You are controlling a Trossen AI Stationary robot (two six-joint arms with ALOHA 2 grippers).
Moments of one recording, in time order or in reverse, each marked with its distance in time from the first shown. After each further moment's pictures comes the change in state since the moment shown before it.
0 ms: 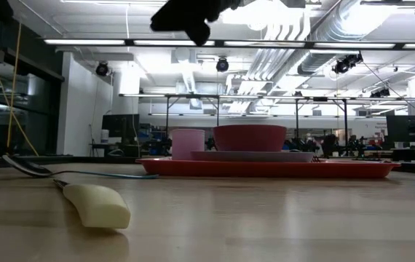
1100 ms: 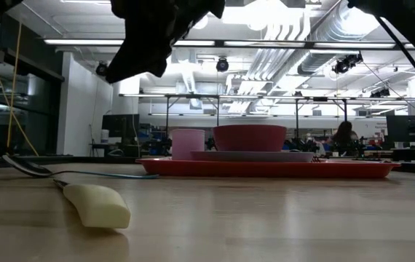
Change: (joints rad) left arm -0.003 -0.221 0.000 -0.009 -0.203 0.360; right arm 0.000 0.453 0.562 -0.379 -0.008 -0.094
